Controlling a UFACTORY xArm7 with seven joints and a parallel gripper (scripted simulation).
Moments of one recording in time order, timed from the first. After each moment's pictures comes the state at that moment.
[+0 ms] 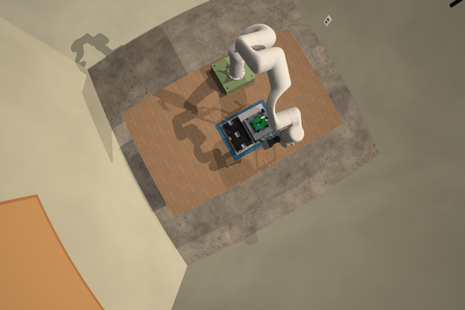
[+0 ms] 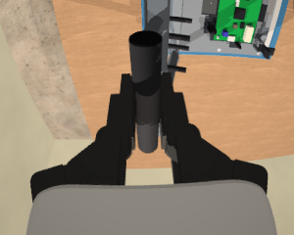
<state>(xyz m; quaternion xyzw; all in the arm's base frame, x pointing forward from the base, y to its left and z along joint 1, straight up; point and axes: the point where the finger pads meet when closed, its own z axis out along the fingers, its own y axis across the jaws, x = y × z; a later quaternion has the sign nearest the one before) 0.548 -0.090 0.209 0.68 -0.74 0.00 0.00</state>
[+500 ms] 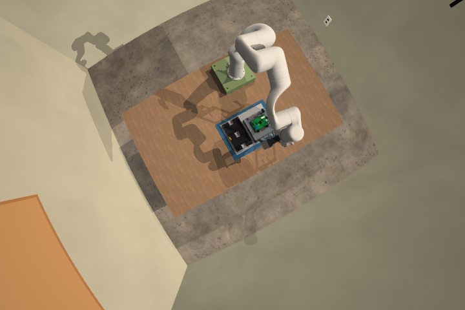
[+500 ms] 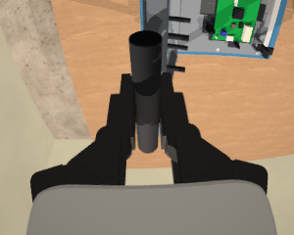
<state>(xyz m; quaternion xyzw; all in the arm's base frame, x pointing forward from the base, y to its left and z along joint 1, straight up) 0.545 -0.090 0.210 0.68 -0.74 0.00 0.00</state>
